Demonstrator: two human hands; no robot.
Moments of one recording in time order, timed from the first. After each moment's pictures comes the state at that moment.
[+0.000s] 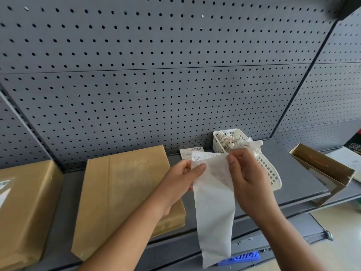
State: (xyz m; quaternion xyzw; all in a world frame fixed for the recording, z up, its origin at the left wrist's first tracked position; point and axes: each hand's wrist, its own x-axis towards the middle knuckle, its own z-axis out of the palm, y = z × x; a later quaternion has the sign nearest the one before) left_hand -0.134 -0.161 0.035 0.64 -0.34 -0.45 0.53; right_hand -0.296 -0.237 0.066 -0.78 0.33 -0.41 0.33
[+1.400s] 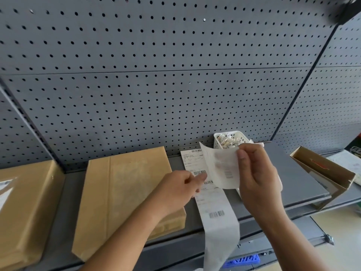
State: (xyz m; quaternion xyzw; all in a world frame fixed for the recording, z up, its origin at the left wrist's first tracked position) left_hand -0.136 -0.141 0.057 0.75 -0.45 -0.35 0.34; right_hand -0.297 -0.237 0.077 -0.77 0.30 -0.48 0.28
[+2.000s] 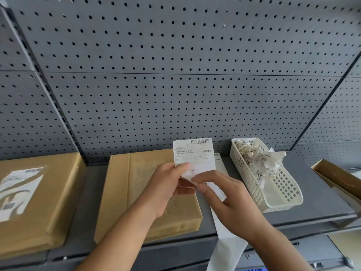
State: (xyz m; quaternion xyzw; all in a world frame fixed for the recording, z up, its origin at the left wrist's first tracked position) left_hand -0.104 -0.112 0.064 0.60 -0.25 -0.43 0.62; right_hand -0.259 -0.204 0.057 -0.88 0.12 -0.28 0.36
